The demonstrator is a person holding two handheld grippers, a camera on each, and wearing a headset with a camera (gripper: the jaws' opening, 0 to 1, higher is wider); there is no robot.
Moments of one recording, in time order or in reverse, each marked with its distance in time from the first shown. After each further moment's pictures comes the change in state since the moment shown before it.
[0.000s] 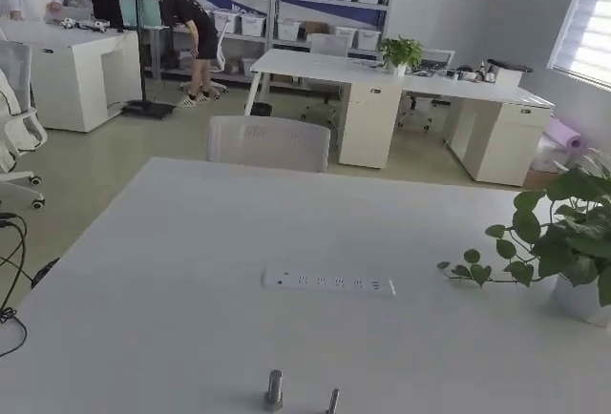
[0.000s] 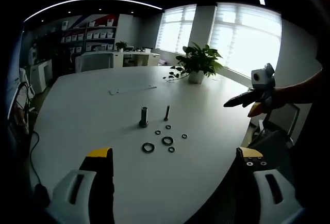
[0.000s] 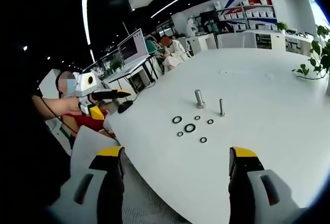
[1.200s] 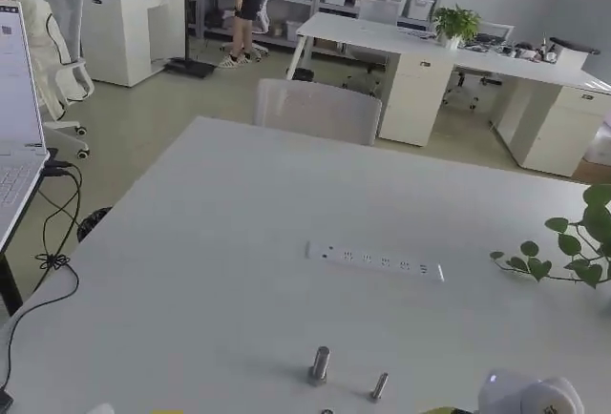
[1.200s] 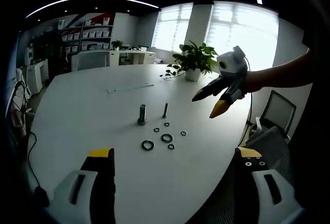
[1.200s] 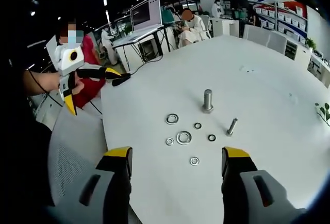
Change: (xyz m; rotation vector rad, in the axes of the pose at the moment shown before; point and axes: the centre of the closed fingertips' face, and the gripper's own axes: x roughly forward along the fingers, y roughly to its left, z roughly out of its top) left arm -0.002 0.005 -0.006 0.012 0.011 -0.036; right arm 0.090 -0.019 0.021 -0.247 0.276 0.048
